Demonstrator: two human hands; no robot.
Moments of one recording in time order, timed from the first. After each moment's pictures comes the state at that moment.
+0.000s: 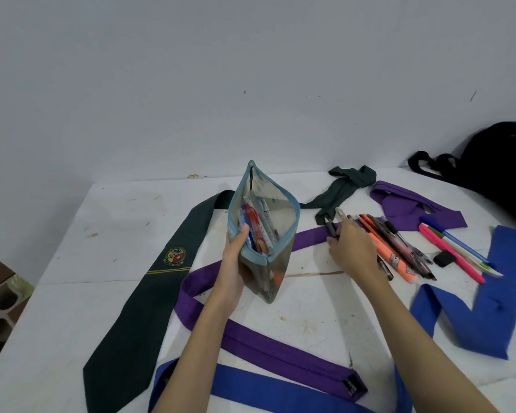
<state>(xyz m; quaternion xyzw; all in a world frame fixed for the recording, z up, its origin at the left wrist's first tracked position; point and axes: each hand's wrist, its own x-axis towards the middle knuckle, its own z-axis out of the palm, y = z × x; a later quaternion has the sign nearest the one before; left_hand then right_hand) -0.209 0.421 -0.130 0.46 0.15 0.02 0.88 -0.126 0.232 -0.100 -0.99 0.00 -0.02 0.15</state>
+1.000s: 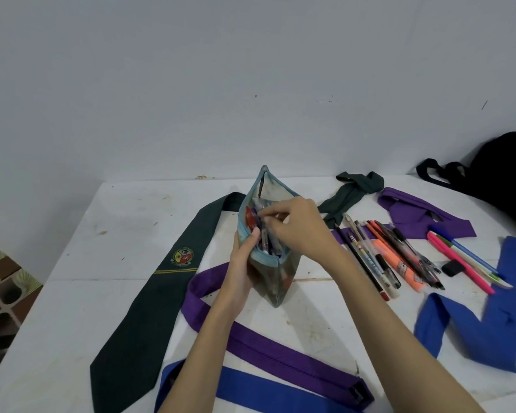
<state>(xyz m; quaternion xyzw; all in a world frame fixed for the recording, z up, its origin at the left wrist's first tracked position) -0.210 0.421 -0.126 0.45 0.13 0.03 0.89 -0.161 0.323 -0.025 -0.91 -0.26 0.02 0.34</state>
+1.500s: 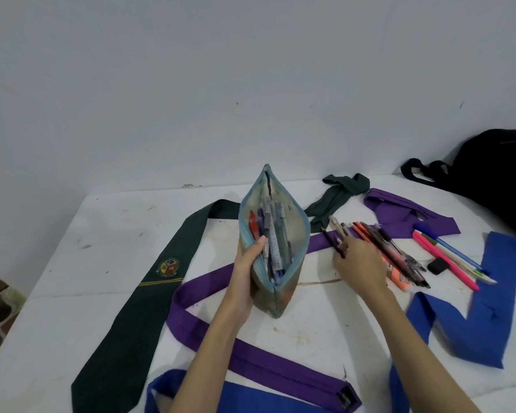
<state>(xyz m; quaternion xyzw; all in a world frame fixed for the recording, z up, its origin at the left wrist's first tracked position) -0.211 0.397 -0.116 0.46 0.11 -0.01 0.88 -0.142 0.213 -0.091 -0.99 0.01 -0.02 0.15</state>
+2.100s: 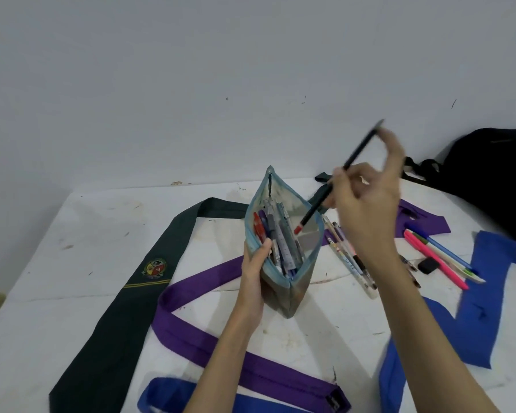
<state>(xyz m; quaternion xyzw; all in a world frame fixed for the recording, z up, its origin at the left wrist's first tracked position) -0.202 0.362 -0.123 0.45 0.12 0.03 0.88 -0.164 0.248 0.019 -0.74 -0.13 -0.23 0.62</state>
